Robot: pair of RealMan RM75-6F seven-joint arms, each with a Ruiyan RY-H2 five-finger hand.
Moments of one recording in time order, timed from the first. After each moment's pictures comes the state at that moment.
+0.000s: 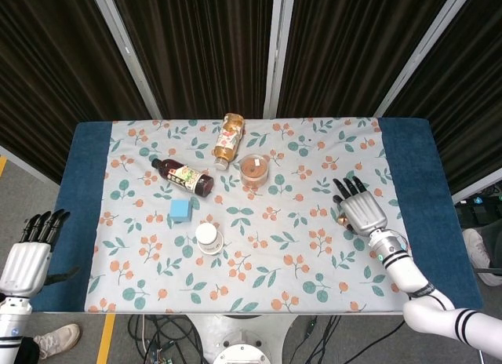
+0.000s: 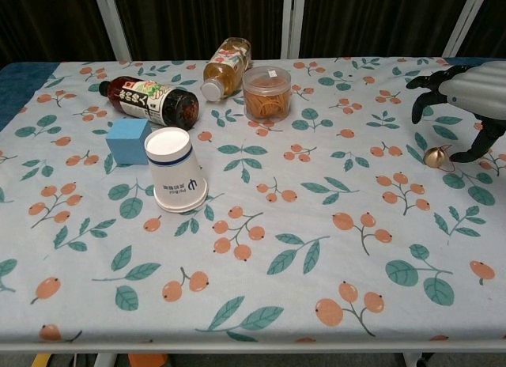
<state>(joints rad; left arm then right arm) -0.10 -1.17 -0.02 -1.58 1.53 1.48 0.01 0.62 -1.36 0.13 -1.40 -1.25 0.86 -0.47</state>
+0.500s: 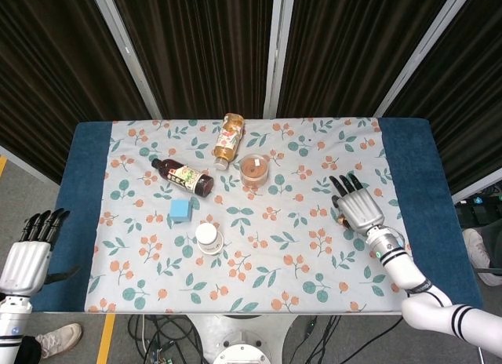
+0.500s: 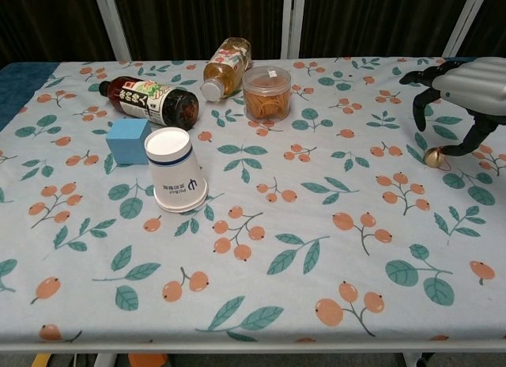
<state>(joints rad) -0.10 -1.16 -0.02 -1.58 1.52 1.47 0.01 0.65 -1.38 0.12 -1.36 -1.28 0.87 -0.41</state>
